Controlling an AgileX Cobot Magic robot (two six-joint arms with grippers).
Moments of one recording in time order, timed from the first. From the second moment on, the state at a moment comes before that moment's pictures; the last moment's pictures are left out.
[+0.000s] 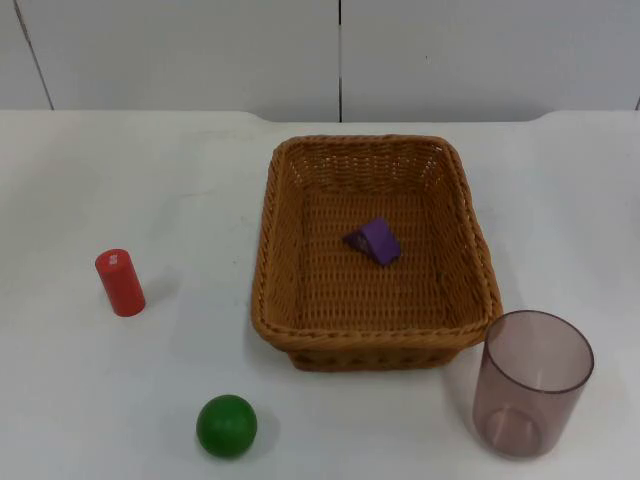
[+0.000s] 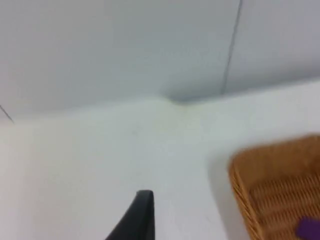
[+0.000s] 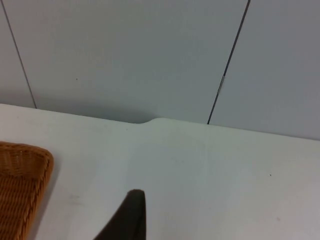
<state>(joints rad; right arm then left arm) -0.05 1.04 -1.18 0.03 0.69 -0.19 -0.39 1.44 -1.29 0.31 0.56 -0.37</state>
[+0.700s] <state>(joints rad) -0.05 0.98 -1.18 0.06 0.69 -0.18 -0.24 1.02 -1.29 0.58 0.59 -0.37</state>
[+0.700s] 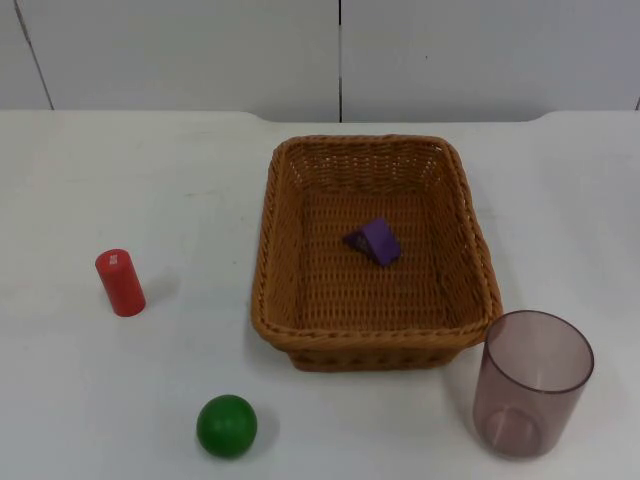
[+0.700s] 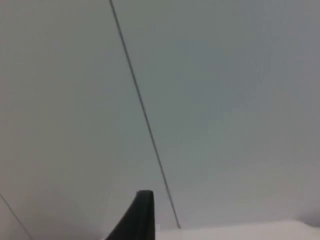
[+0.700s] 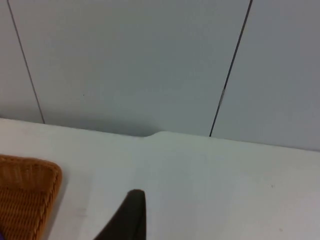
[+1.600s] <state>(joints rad) -0.05 0.42 -0.85 0.09 0.62 -0.16 -0.23 0.60 -0.92 0.11 0.65 -0.10</state>
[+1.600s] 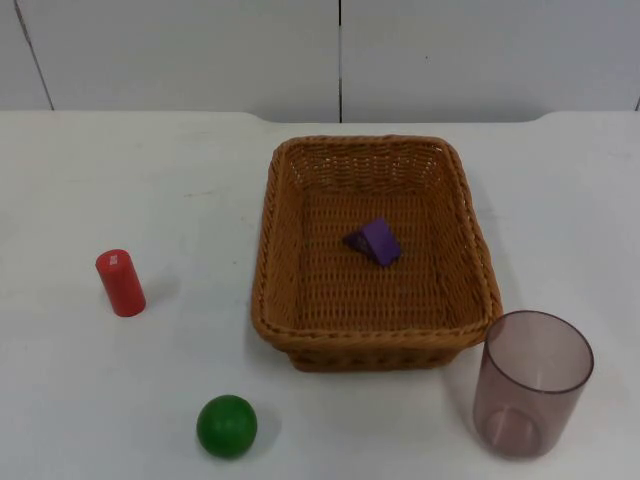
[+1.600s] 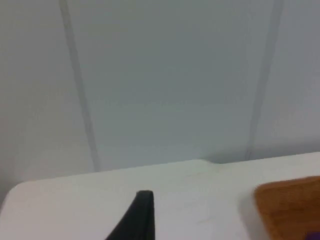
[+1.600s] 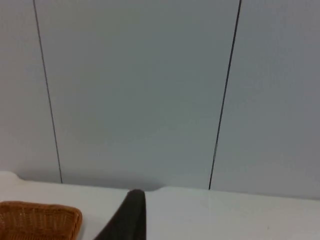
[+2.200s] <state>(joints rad) -0.05 0.04 -0.82 0.03 0.86 -0.13 -0.13 0.15 -0.81 0.31 0.91 -0.18</state>
